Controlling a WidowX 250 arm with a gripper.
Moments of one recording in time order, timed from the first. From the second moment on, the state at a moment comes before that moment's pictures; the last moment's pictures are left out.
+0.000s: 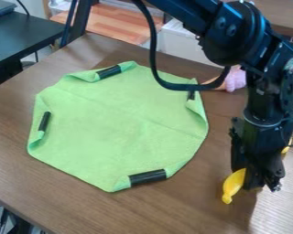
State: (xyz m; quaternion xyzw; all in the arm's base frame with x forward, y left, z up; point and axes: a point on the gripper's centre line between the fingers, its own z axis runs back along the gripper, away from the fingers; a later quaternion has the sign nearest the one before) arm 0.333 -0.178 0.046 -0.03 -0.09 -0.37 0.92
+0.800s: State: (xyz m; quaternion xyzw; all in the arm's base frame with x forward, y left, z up) arm 0.333 -0.128 0.105 -0.07 -0.15 -0.34 0.92
